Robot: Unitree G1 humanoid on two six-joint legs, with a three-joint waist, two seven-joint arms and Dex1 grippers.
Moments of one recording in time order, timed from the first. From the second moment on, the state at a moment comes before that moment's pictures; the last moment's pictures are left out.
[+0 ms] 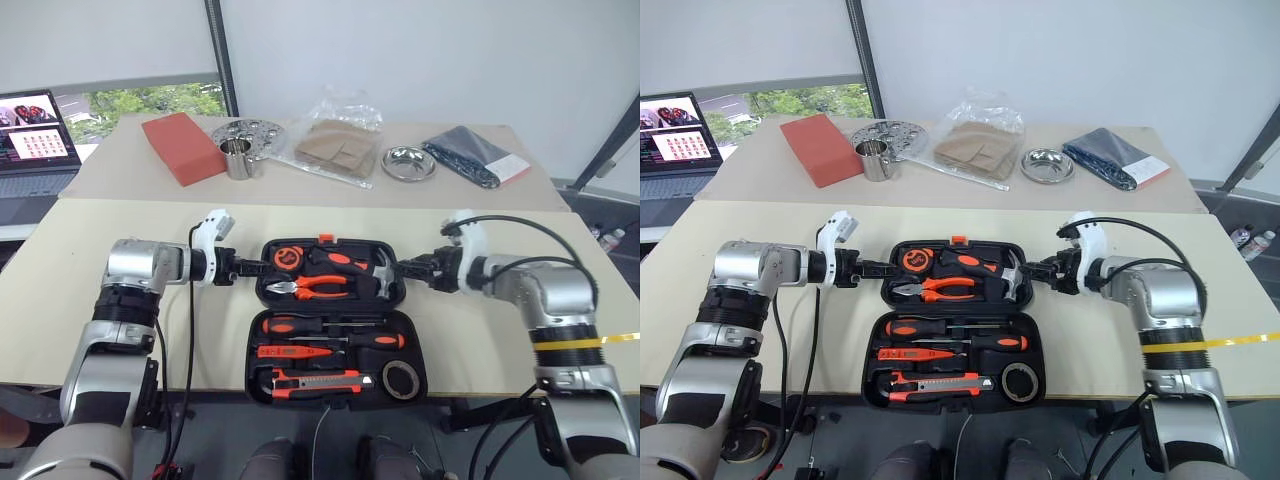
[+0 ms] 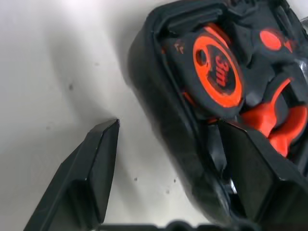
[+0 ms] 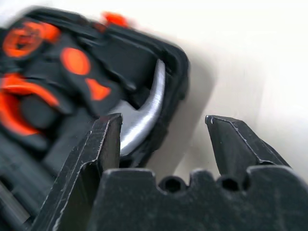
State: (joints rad) left arm -0.89 0.58 -0.03 0.54 -0.31 1.05 -0.96; right arm -0.71 -0.57 -0.01 0.21 0.39 1.00 0.69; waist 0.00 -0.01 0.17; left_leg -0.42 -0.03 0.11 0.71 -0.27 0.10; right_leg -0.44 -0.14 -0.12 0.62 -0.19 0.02
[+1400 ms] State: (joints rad) left arm -0.22 0.55 0.19 -0.05 -0.33 0.31 -0.74; right arm 0.02 -0.59 -0.16 -0.23 0.03 -0.08 0.46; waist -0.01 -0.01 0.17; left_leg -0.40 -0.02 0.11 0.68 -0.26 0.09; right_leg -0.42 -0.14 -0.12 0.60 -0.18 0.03
